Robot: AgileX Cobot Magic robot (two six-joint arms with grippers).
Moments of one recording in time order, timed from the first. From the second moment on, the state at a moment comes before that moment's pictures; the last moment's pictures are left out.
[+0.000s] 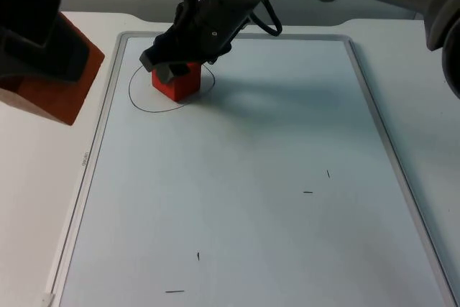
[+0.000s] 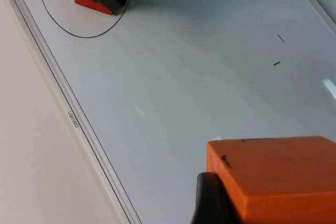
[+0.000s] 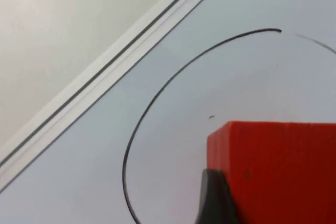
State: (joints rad) right arm 0.59 2.65 -2.37 0.14 0.78 -0.29; left arm -0.65 1.01 -0.80 0.01 0.71 -0.21
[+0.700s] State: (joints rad) right arm 0.60 2.64 -2.37 0.17 0.73 -0.29; left arm -0.65 1.01 -0.80 0.01 0.71 -0.21
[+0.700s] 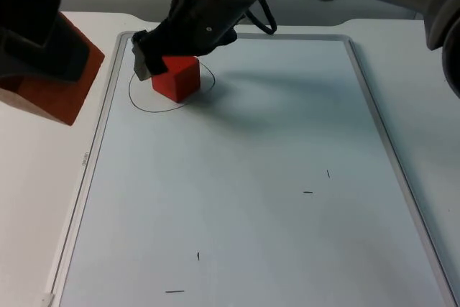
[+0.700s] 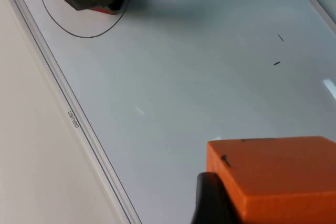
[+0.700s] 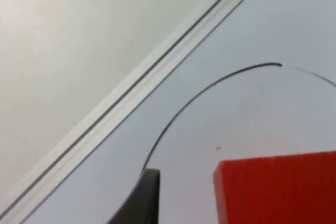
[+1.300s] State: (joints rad) right arm 0.60 2.10 -2.37 0.21 0.94 -0.38; left arm -0.65 1.01 -0.80 0.03 0.71 -0.21
